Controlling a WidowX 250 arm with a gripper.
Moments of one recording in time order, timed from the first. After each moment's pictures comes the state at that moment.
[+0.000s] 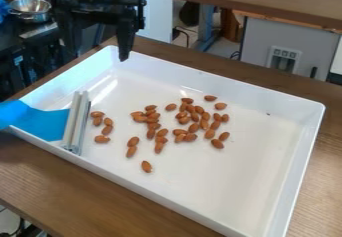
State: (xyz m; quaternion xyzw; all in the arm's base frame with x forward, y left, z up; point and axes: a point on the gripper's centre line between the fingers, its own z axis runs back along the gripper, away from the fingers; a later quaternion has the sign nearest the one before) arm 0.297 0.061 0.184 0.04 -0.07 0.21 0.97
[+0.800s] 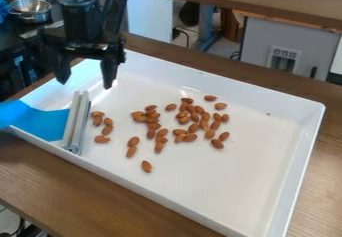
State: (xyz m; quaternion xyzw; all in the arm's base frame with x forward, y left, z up) arm 0.301 0.095 0.134 0.05 -0.08 0.21 0.97
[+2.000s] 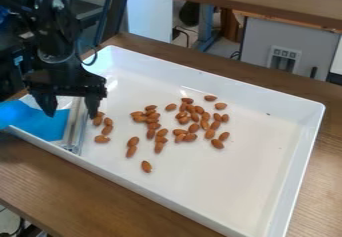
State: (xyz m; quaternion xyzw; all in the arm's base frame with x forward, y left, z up) arm 0.295 0.124 0.079 0.06 -0.16 0.25 0.95
